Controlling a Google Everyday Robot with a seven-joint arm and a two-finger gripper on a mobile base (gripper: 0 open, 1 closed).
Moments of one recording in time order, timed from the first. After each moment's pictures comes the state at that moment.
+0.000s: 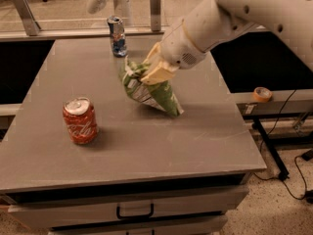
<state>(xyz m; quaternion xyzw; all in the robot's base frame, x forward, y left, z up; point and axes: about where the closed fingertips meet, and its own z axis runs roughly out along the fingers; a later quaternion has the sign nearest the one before) 0.555 0.016 0.925 -0.71 0.60 0.16 0.34</state>
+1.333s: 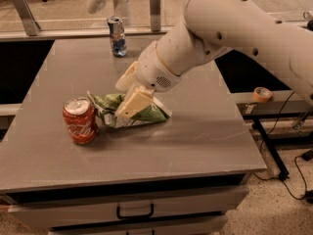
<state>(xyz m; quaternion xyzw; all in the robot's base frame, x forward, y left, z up) 0.508 0.071 0.895 -0.70 0.60 0.21 0.32</state>
